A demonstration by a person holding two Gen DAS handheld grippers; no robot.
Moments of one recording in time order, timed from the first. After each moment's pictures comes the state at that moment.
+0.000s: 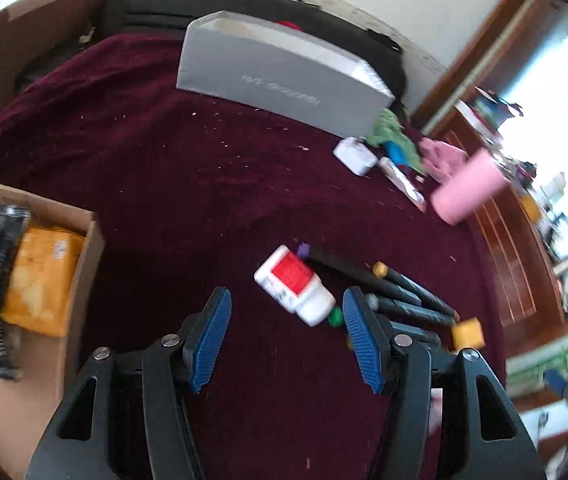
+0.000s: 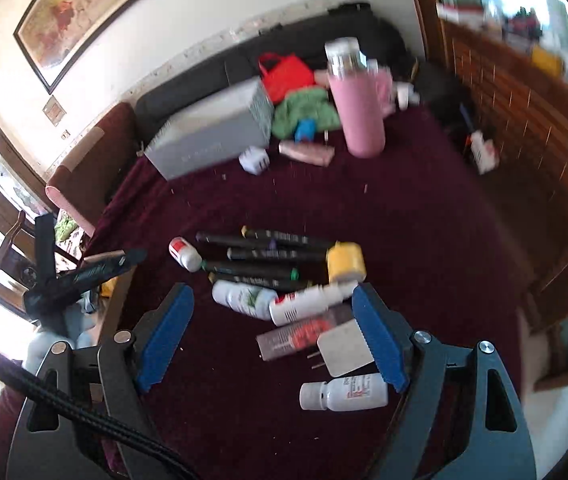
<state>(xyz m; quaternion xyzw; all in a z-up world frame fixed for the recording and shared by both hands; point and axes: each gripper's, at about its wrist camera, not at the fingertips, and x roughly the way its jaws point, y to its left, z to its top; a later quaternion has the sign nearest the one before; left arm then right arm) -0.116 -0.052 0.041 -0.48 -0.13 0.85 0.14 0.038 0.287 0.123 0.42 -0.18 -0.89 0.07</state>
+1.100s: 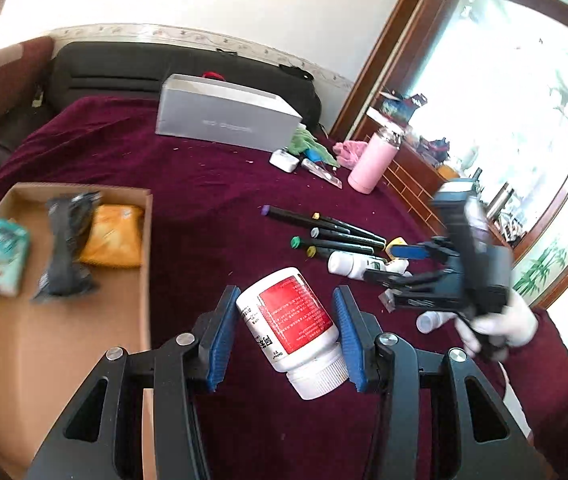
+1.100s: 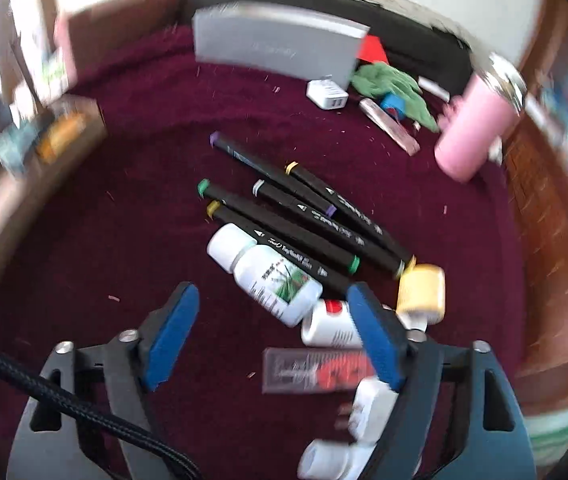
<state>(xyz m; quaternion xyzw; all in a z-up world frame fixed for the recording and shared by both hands) 0.037 -0.143 0.086 -0.38 -0.10 0.88 0.28 -0.014 0.150 0.043 0.48 0.14 -0.86 0.08</state>
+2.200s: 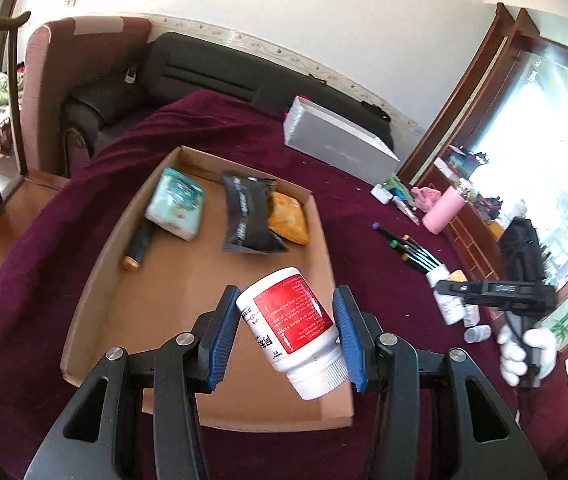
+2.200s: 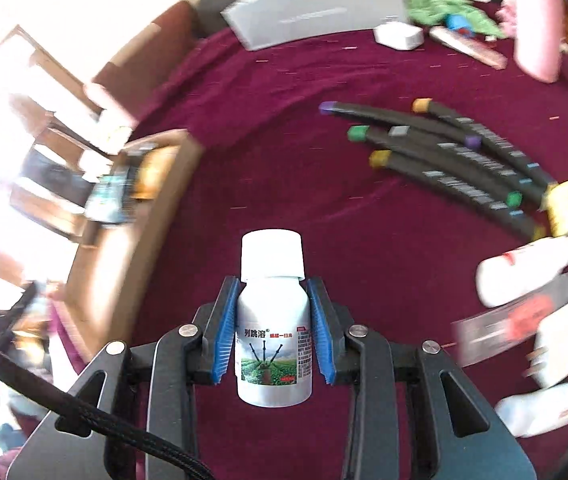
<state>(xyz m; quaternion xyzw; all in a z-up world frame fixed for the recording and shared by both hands) 0.071 -0.291 0.064 -0.37 -0.16 0.90 0.16 -0.013 0.126 0.042 0.53 -0.14 -0.81 0.23</state>
